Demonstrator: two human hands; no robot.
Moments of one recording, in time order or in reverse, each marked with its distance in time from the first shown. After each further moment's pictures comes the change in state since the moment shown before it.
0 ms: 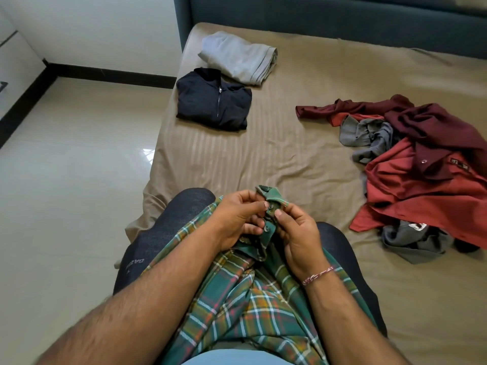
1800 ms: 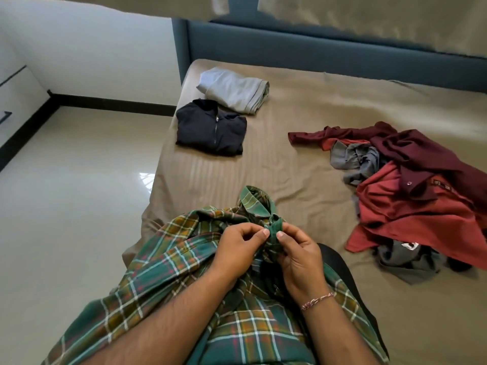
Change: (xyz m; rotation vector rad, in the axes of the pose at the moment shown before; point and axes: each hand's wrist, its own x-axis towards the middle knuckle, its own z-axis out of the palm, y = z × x) left_hand -0.019 -0.021 0.011 0.420 0.211 0.312; right_hand -0.011 -0.015 0.010 0.126 0.221 0.024
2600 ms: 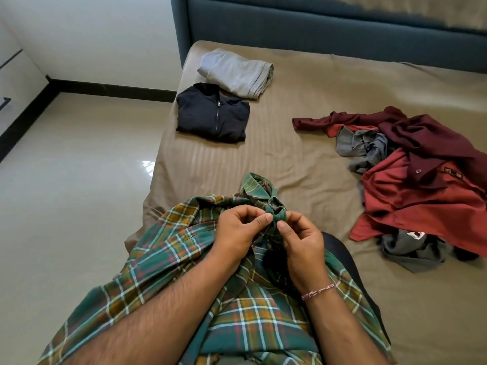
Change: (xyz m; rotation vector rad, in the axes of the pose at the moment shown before) left_hand 0.008 -0.003 0.003 -0.246 0.097 0.036; right_hand 0.011 0.014 -0.016 -0.276 -0.114 -0.237
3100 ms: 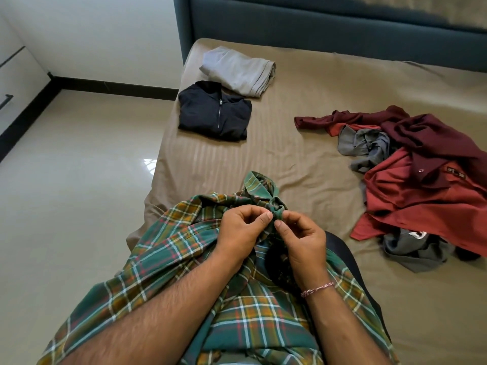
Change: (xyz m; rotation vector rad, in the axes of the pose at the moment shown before) left_hand -0.003 -0.001 0.001 0.078 0.006 0.013; right_hand -0.001 -0.003 0.002 -0.182 0.056 -0.147
